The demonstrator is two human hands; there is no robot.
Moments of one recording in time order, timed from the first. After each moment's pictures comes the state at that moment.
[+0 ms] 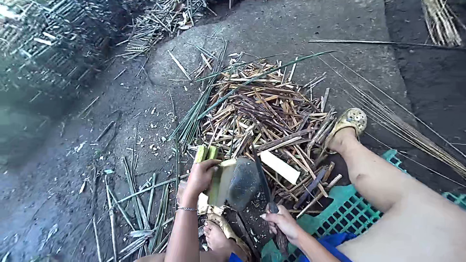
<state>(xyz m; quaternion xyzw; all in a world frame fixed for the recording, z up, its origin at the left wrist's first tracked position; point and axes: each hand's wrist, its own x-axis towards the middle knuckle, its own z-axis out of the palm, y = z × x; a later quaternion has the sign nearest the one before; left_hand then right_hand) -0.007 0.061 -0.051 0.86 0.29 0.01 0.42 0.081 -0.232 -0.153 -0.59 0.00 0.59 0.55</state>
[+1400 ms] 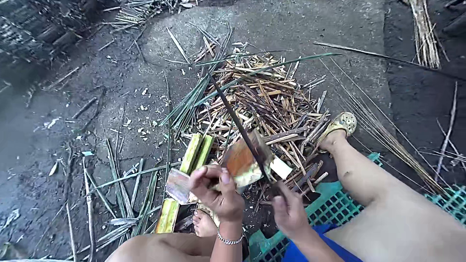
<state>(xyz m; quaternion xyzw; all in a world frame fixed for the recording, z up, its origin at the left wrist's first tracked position) 0.024 -0.072 -0.031 0.56 0.23 0.65 0.46 0.083 -0.213 -0.062 -0.77 -0.37 0.12 0.50</state>
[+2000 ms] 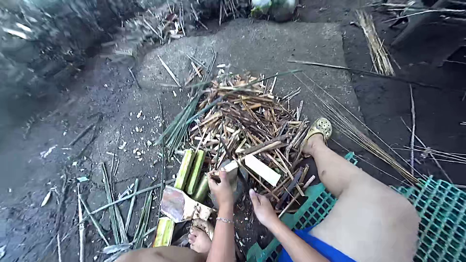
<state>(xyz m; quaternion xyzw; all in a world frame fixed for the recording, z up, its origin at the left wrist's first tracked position) 0.046 -0.072 -0.117 0.54 0.47 0.43 0.55 0.090 -0.210 -0.124 -0.80 -0.14 0.43 0.39</state>
